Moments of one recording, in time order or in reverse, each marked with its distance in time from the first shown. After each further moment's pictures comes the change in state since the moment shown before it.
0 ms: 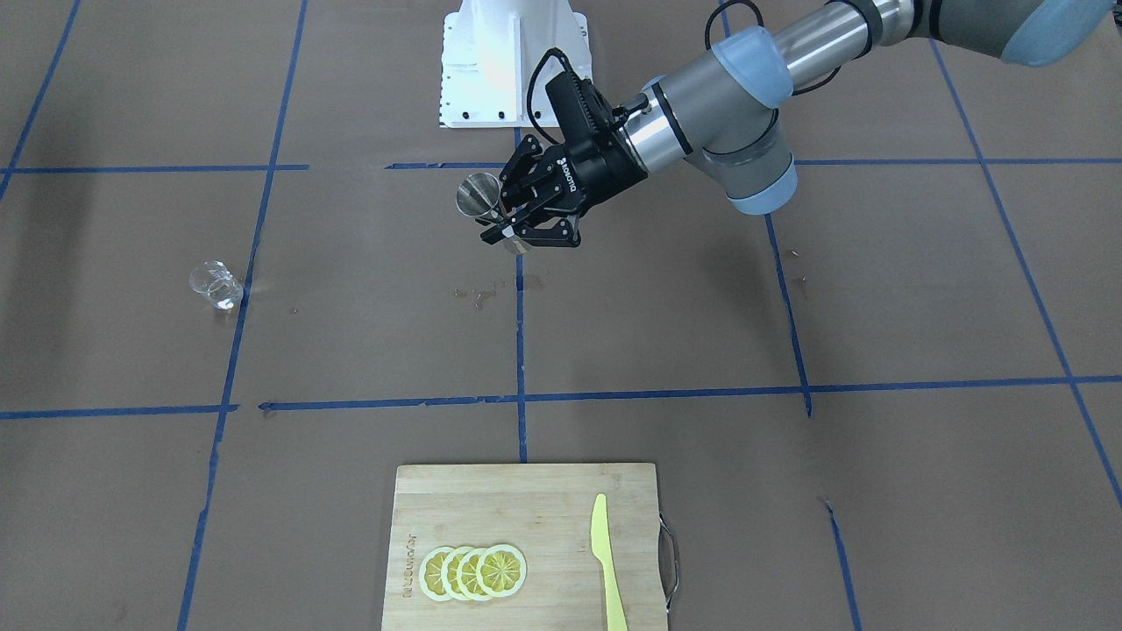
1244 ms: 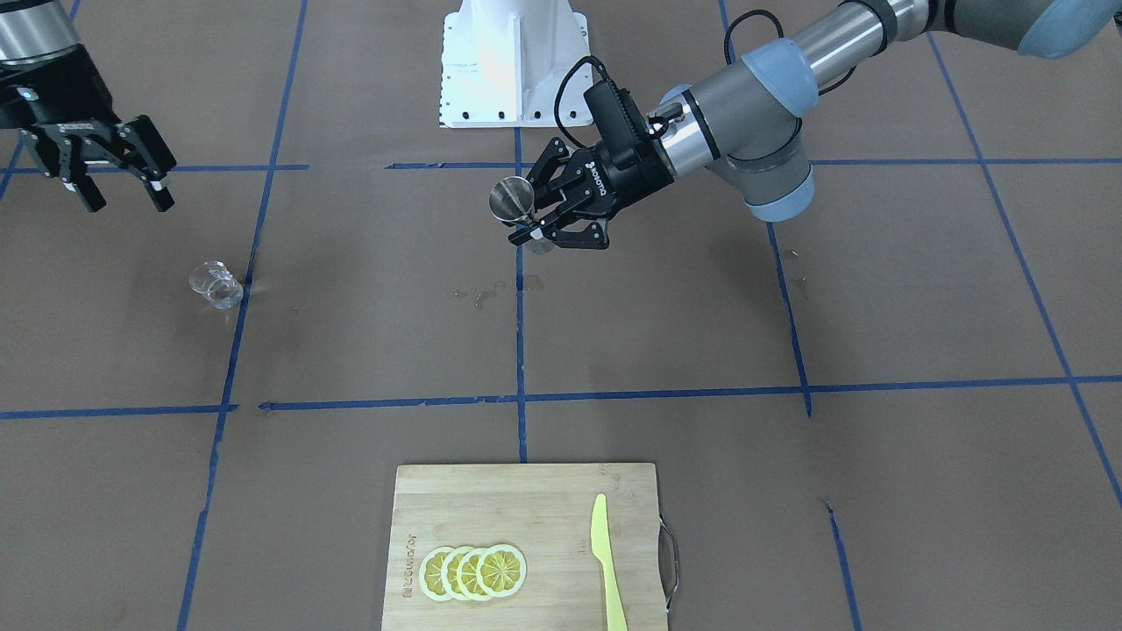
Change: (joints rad) left arm 0.002 0.056 0.000 -0.100 0.027 -0.083; right arm -0.922 -0.176 0.382 0.358 -0.902 1.082
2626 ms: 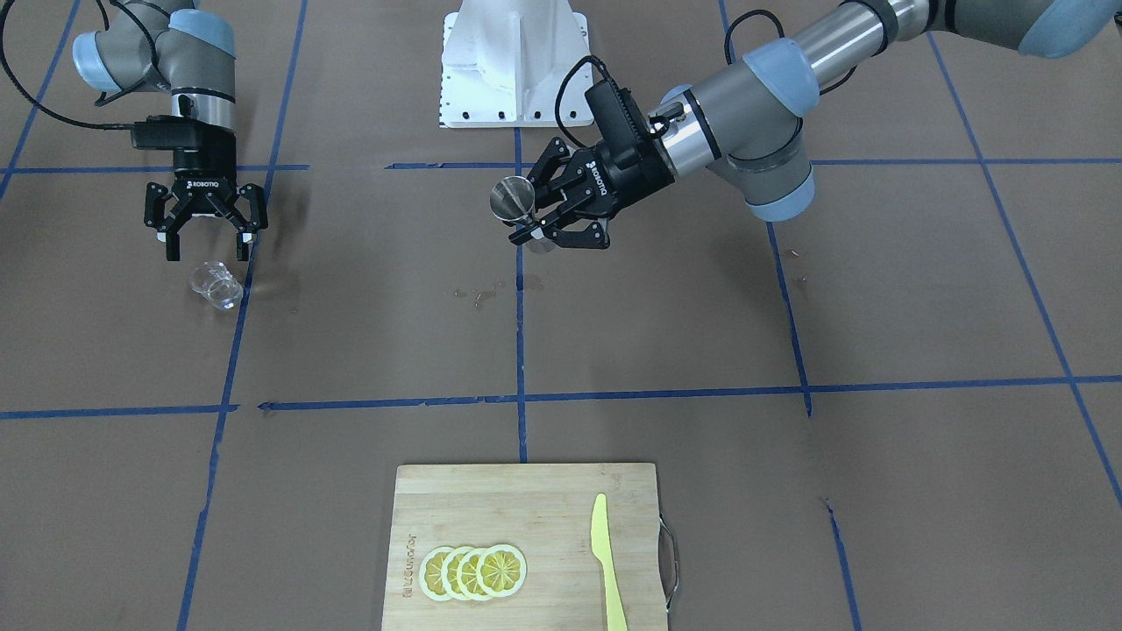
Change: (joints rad) left arm 0.000 0.001 -0.001 0.000 0.002 0.002; right arm -0.479 0.089 -0.441 0.225 -0.955 0.105
